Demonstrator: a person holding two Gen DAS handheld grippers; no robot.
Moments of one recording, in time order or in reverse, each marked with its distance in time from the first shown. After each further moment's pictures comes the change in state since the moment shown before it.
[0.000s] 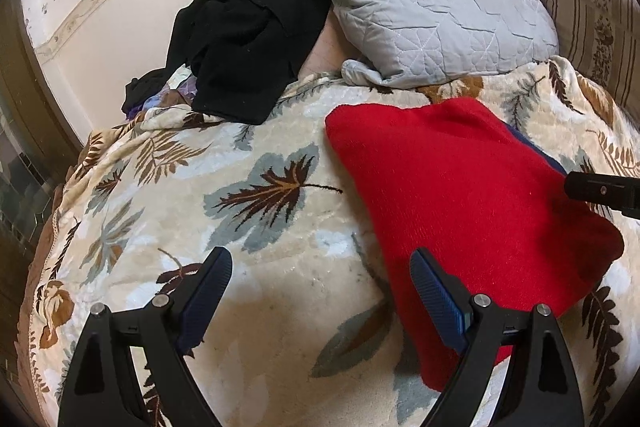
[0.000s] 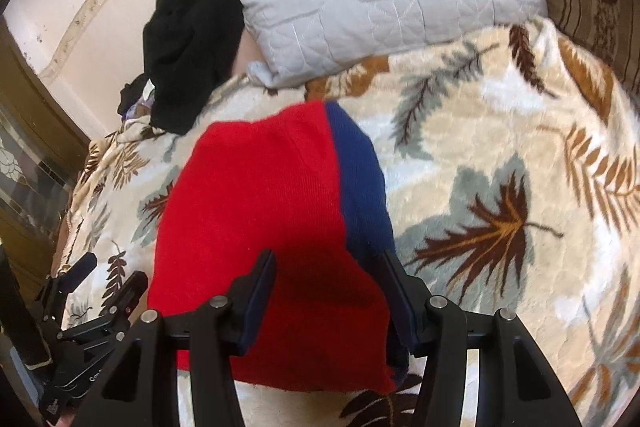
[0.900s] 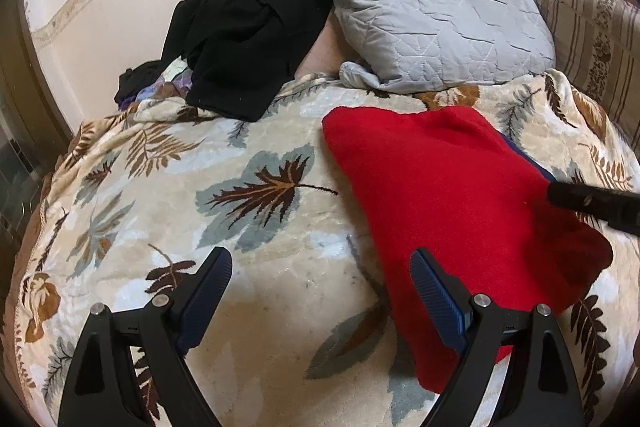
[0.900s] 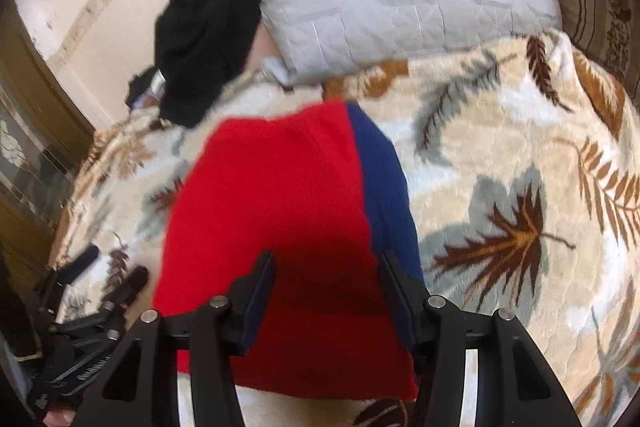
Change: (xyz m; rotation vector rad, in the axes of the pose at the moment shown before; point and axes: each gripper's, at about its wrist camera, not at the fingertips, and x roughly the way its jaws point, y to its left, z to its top) left arm 0.003 0.009 0.002 -0.048 0.005 -0.054; right arm 0.002 0.010 0.002 -0.024 -0.031 0.028
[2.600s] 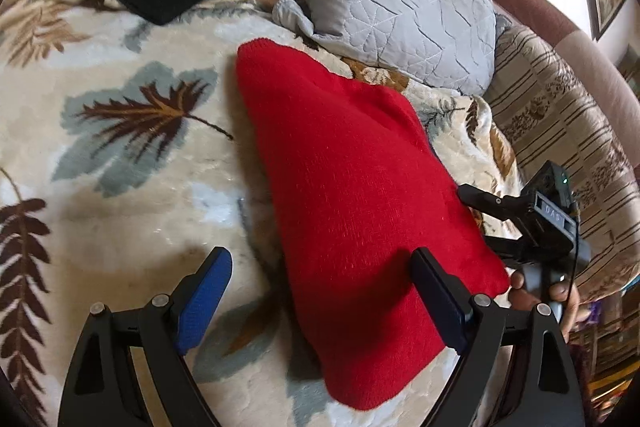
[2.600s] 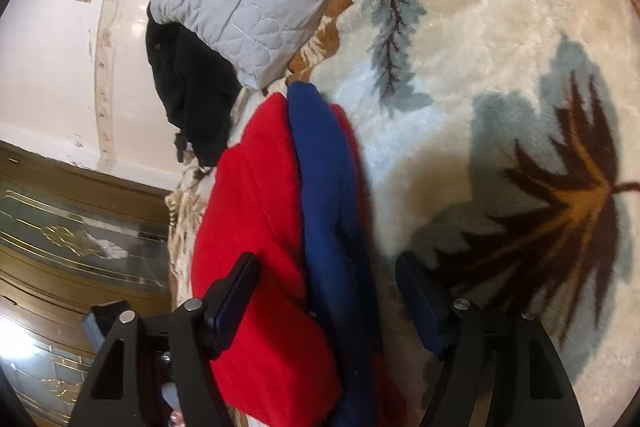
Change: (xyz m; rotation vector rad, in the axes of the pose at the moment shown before) left arm 0.056 0.017 0.000 -0.267 0.219 -0.570; right arm 0.078 -0.103 0.000 0.432 0.185 0.442
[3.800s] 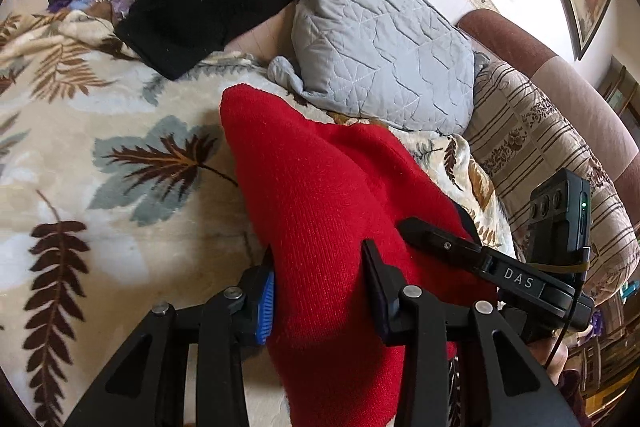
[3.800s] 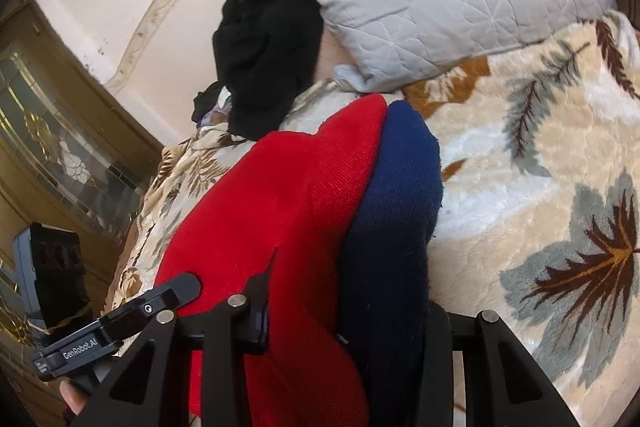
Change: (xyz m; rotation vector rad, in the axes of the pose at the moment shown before) left arm -0.058 -0.011 -0.001 0.029 -0.166 -0.008; right arm 0.011 0.121 -0.058 -0.426 -0.124 -0.160
